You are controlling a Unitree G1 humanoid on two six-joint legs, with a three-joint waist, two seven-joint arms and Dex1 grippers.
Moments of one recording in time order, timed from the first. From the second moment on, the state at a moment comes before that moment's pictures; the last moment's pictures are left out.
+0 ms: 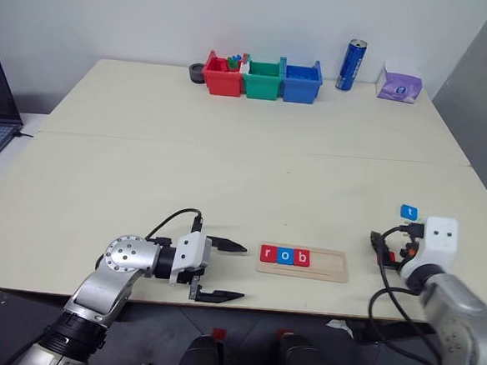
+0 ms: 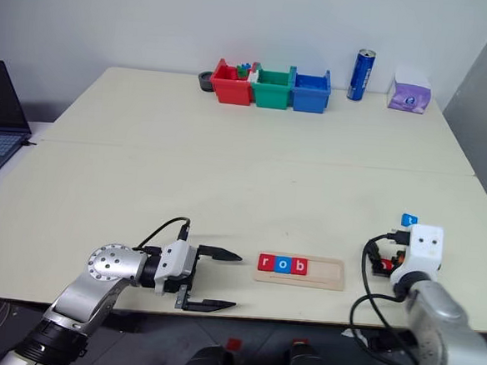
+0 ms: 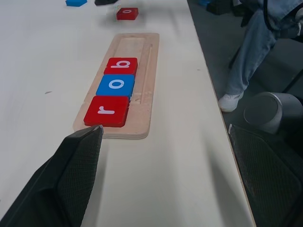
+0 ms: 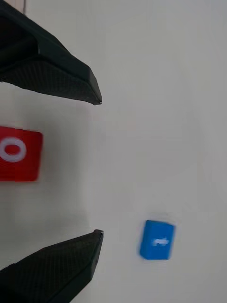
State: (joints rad) left arm -0.15 0.63 -0.19 -0.06 -0.29 -0.05 -1.28; right arm -0.01 -0.42 -0.37 -0.65 0.30 1.08 0.21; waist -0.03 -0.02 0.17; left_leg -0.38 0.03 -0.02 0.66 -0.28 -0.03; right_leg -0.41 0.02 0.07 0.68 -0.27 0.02
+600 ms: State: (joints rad) left arm -0.15 0.63 -0.20 -0.06 -0.29 -0.05 -1.28; right arm 0.02 -1.00 -0.11 -0.16 0.25 0.47 0.99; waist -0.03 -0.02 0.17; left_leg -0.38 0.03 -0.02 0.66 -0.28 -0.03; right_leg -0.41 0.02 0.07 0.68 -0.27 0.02
